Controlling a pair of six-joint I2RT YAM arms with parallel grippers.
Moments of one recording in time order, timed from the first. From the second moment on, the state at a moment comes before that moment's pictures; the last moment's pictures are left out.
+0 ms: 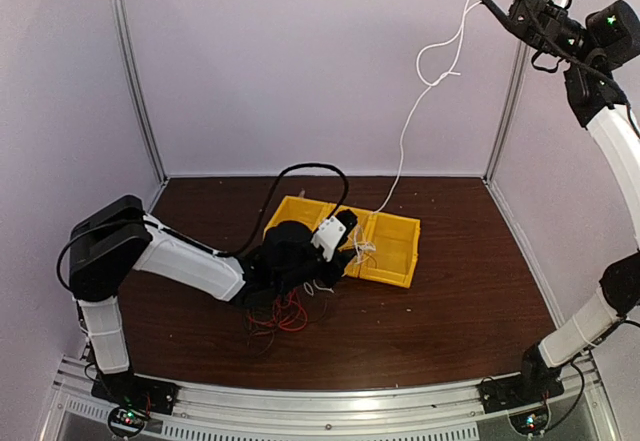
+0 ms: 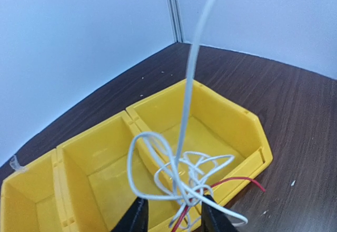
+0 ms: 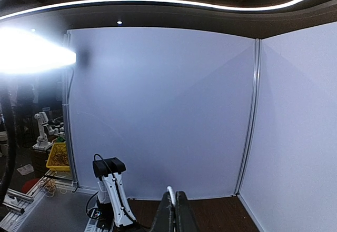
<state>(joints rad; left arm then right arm) -1.04 1.90 0.99 0.67 -0.20 0.09 0.16 1.48 1.95 0.39 -1.23 0.75</state>
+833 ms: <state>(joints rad) -1.04 1.38 0.57 0.54 -0.18 -0.04 0.01 1.14 1.30 -0.59 -0.68 -0.32</state>
